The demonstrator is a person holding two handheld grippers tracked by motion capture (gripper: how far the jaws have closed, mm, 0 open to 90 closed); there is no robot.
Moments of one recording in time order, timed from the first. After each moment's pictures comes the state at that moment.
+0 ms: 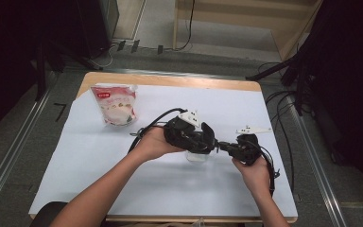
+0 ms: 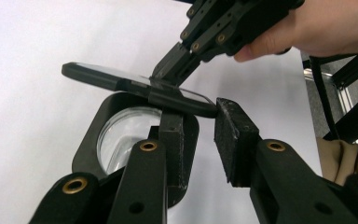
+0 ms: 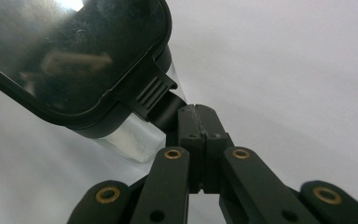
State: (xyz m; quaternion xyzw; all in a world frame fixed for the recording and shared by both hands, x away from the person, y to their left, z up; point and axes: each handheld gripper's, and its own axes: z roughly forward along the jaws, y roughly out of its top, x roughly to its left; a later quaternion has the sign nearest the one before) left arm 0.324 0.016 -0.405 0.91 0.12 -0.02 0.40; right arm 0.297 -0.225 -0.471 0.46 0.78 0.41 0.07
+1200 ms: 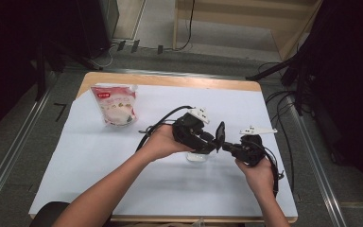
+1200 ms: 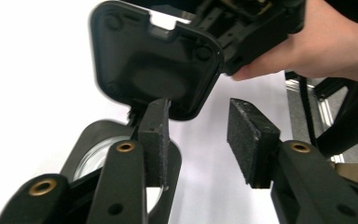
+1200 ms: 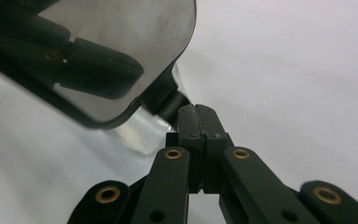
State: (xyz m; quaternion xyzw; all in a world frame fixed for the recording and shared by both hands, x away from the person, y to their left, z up) left arm 0.327 0.004 -0.395 0.90 0.14 -0.05 0.40; right arm 0.288 -0.233 -0.463 0.46 0.78 0.42 0.07
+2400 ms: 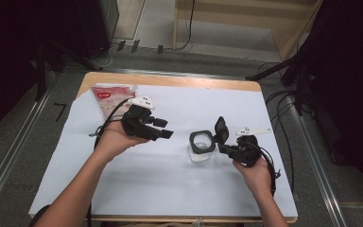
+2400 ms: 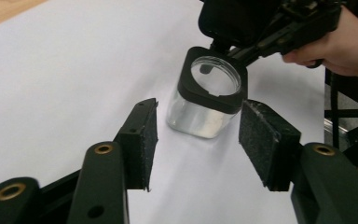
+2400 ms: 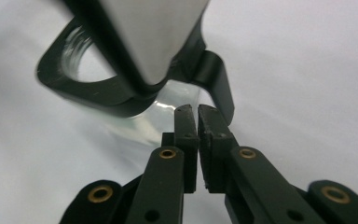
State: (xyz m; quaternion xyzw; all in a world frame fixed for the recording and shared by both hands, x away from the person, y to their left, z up) left arm 0.331 0.131 -0.389 0.86 0.26 0.00 0.43; right arm 0.295 -0.228 -0.475 0.45 0.79 0.40 0.05
